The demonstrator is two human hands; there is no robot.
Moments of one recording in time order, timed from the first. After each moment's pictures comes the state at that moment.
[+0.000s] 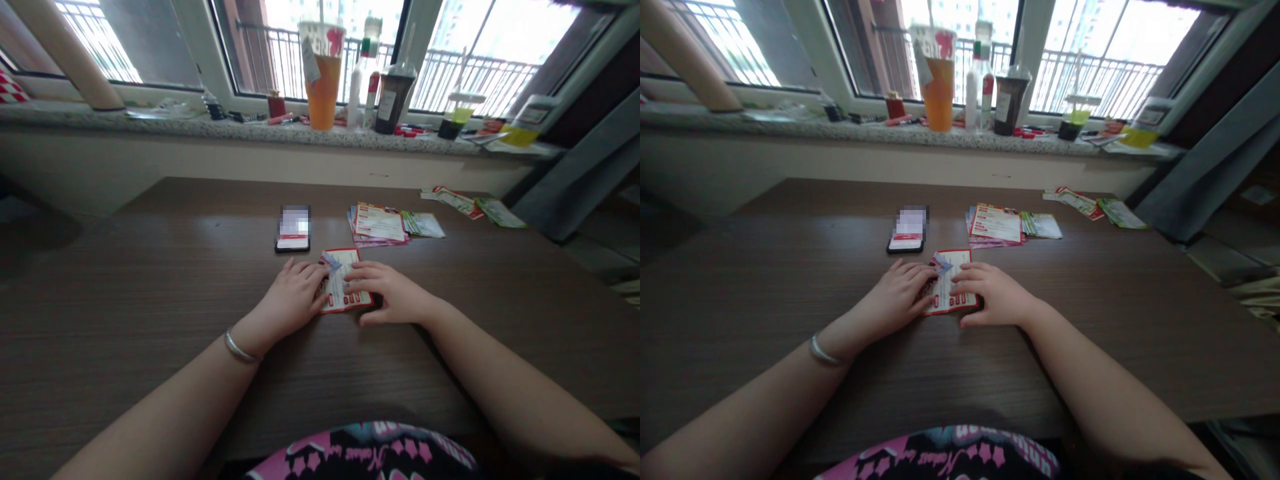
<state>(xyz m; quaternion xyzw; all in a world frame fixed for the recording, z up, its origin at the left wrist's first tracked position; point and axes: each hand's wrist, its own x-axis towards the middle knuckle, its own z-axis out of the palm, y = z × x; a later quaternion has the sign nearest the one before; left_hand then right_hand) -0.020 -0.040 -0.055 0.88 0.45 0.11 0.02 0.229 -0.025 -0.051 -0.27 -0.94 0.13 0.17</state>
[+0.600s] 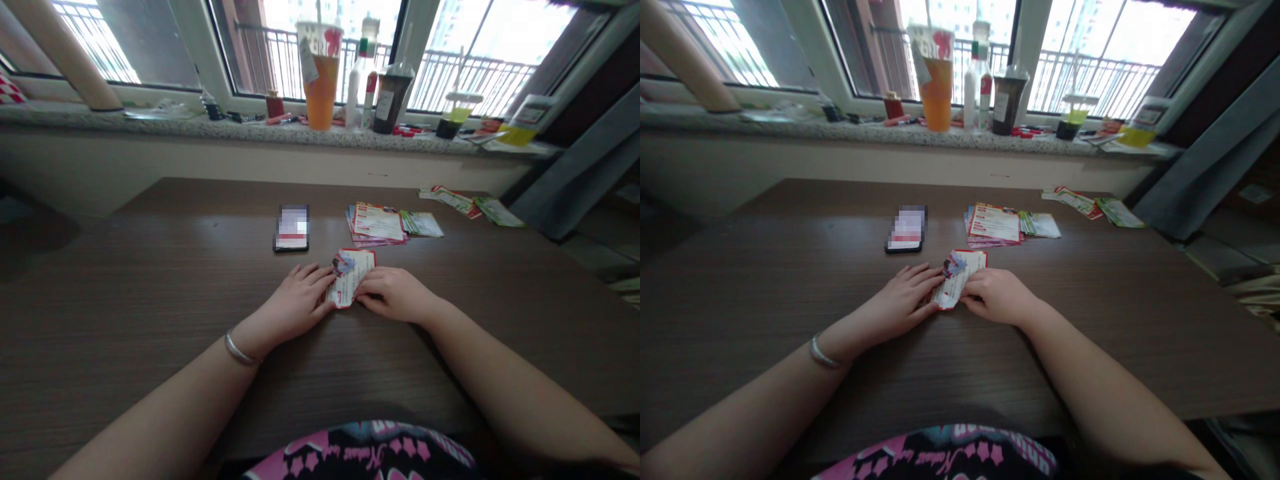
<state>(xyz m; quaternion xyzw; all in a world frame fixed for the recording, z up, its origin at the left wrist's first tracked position) -0.011 -0.047 -0.058 0.90 0.42 0.11 0.05 0.228 -0.039 -0.039 -0.31 -0.94 0.08 0.13</state>
